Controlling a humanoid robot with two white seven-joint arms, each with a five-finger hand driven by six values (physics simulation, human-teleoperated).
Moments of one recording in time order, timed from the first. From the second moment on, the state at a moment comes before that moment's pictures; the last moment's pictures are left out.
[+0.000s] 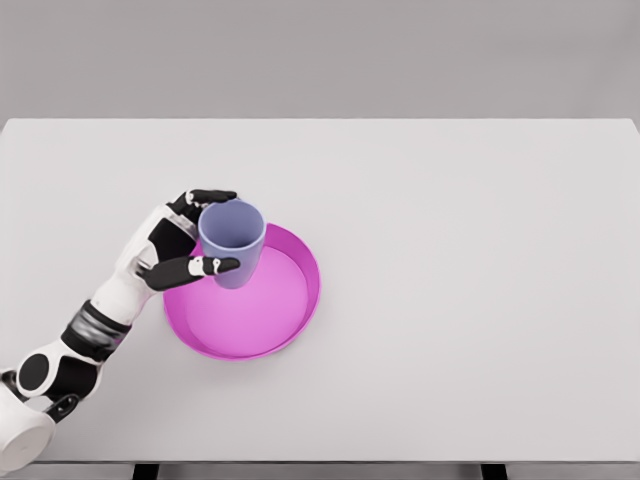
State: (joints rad) left arm -0.23 0.73 -0.81 -1.64 0.91 -0.61 -0.07; right arm -0.06 0.00 -0.03 0.12 -0.03 0.11 0.04
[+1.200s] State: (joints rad) left arm -0.22 1.04 -0.66 -1.73 0.74 -0.61 -0.06; right arm -0.06 0.00 -0.03 0.12 -0.03 0.11 0.04
